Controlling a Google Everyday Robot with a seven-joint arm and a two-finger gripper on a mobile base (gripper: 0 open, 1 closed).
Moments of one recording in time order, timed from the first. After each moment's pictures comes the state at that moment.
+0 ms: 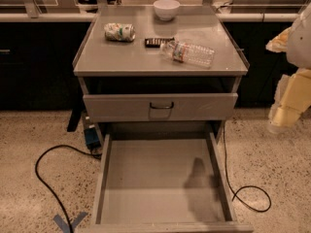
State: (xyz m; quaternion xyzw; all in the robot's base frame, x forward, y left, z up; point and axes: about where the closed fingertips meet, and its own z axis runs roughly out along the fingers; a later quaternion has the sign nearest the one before) arm 0.438 -0.217 0.976 -0.60 0.78 -0.03 0.16
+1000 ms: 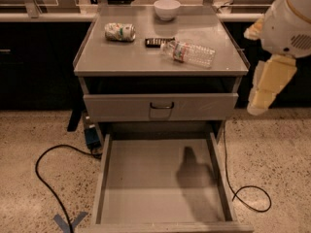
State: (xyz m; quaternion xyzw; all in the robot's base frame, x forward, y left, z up) arm 0.479 -0.199 0.976 -0.64 0.75 -0.05 0.17
